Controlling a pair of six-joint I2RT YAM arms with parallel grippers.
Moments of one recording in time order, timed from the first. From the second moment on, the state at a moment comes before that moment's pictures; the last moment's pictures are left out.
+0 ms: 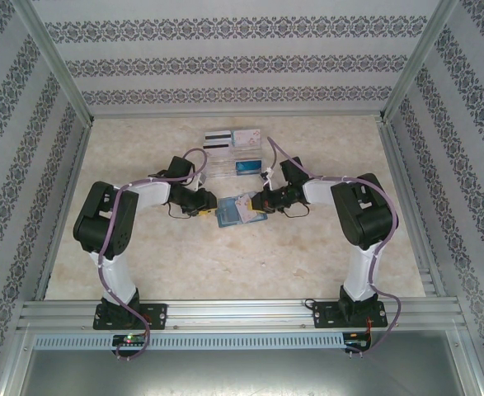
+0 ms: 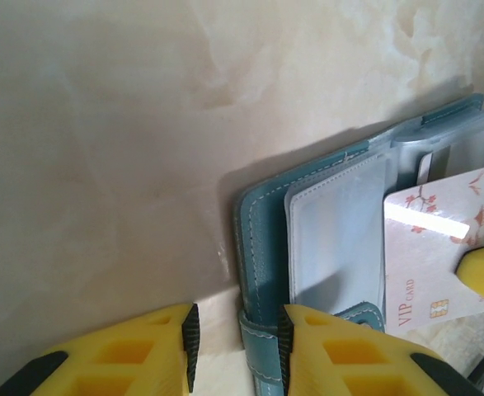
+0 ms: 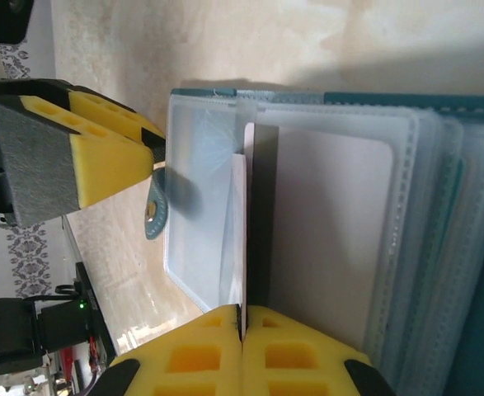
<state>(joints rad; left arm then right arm) -0.29 1.87 1.04 -0.33 0.56 -0.53 0.35 1.95 1.03 -0.13 -0.90 0.44</state>
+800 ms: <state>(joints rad) -0.30 1.88 1.06 -0.35 0.55 -0.53 0.39 1.96 1.07 -0.16 -0.85 0.47</state>
